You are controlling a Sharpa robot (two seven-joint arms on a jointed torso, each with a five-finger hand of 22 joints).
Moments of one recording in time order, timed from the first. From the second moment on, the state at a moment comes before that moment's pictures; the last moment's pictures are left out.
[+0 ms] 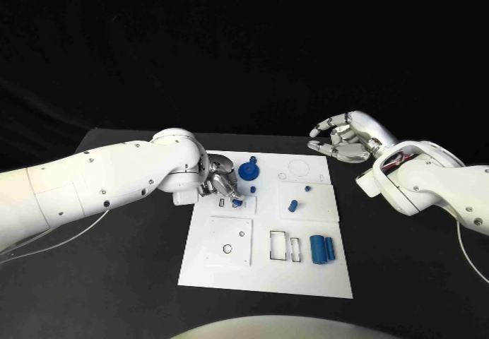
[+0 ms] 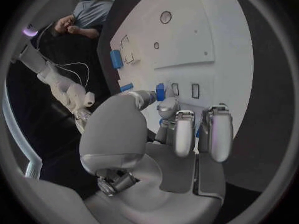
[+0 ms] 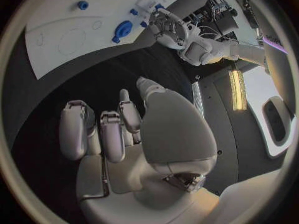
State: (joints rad) left arm 1.32 -0.64 -0.09 1.43 -0.93 0.27 -0.53; left_hand 1.23 -0.19 0.66 0.27 0.26 0.81 0.08 0.71 0.74 1.28 0.00 1.16 1.05 1.46 -0.06 1.57 1.31 0.05 1.47 0.04 1.50 1.31; right arm 1.30 -0.98 -0.13 1.61 -0.94 -0.55 0.11; right_hand 1.36 -0.15 0.28 0.28 0.22 0.87 0.15 0.25 0.55 1.33 0.07 1.27 1.28 1.46 0.00 1.53 1.31 0.05 1.44 0.10 1.33 1.31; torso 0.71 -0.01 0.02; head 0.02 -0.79
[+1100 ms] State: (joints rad) left arm 1.29 -0.67 -0.13 1.50 -1.11 0.02 -0.53; left_hand 1.14 -0.24 0.70 0.25 0.42 0.86 0.05 0.75 0.80 1.36 -0.03 1.24 1.14 1.47 -0.08 1.57 1.31 0.05 1.47 0.02 1.50 1.31; right arm 1.30 -0.99 -0.13 1.61 -0.94 -0.55 0.11; right_hand 1.35 -0.15 0.28 0.28 0.22 0.86 0.16 0.26 0.55 1.32 0.07 1.26 1.27 1.46 0.00 1.52 1.31 0.05 1.43 0.11 1.31 1.31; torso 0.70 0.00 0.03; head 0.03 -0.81
